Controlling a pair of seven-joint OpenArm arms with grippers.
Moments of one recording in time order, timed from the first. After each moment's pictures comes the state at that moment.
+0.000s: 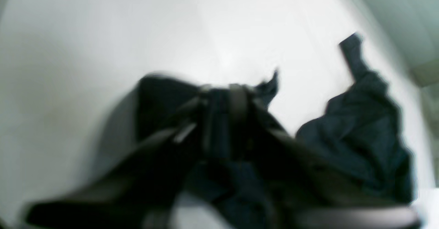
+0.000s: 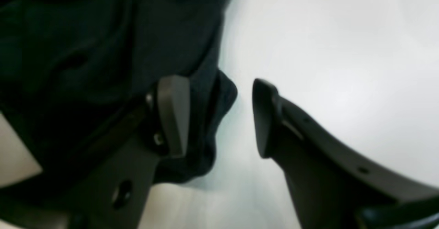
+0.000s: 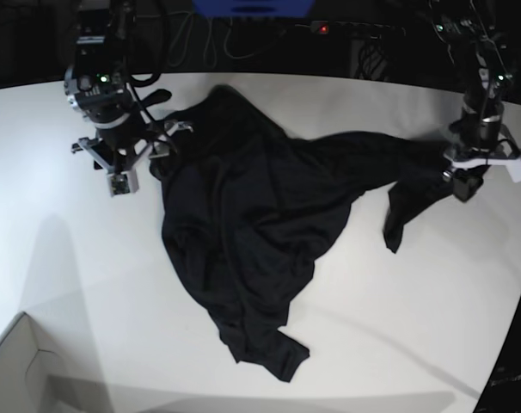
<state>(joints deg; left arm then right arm) 17.5 -4.5 -31.2 103.1 -45.2 -3.3 29.0 -20.0 -1.1 7.3 113.4 -0.3 15.1 -45.4</state>
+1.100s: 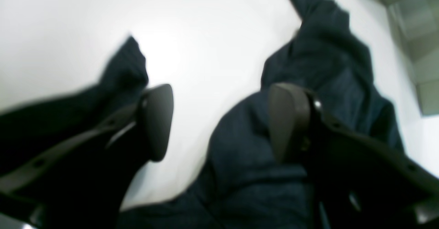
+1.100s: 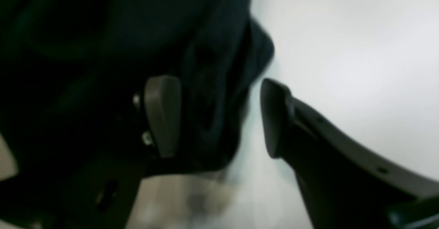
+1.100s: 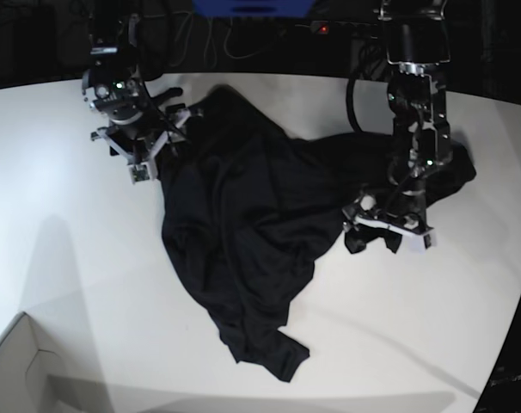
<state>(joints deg) -1.6 -4.6 -7.3 81.1 -35.5 -2.9 28.6 -18.2 -0.7 5.3 102.6 -0.5 15.2 -46.0</state>
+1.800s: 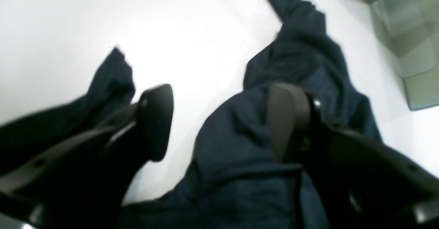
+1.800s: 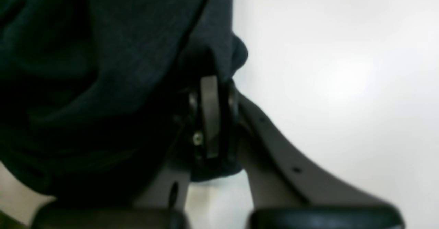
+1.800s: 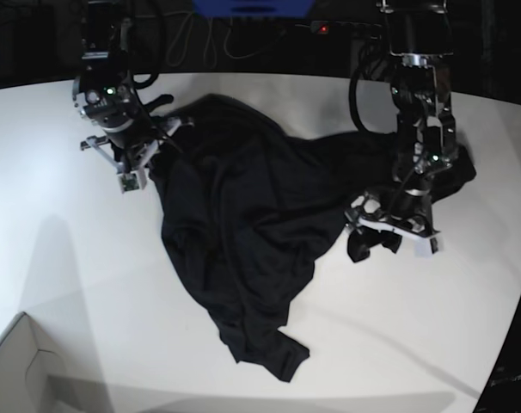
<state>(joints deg) 0.7 -5.3 -7.3 88.3 -35.9 -3.1 28.4 -17.1 0.9 6.8 104.7 -0.4 15.2 -46.0</state>
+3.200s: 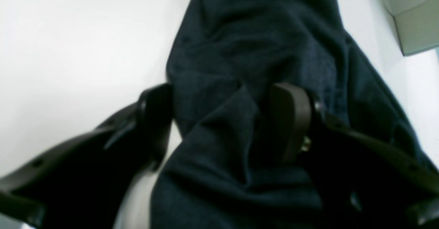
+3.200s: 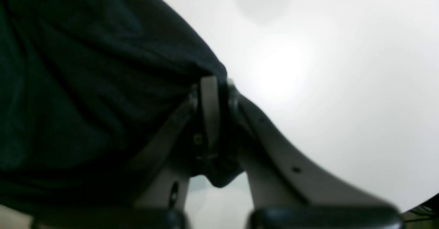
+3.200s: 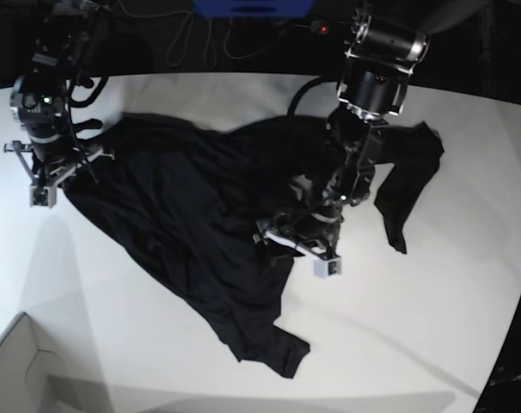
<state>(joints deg) -14.6 1.5 11.8 57.2 -35.7 -3.9 15.7 -13.9 2.7 25.4 109.4 -0.3 15.5 -46.3</state>
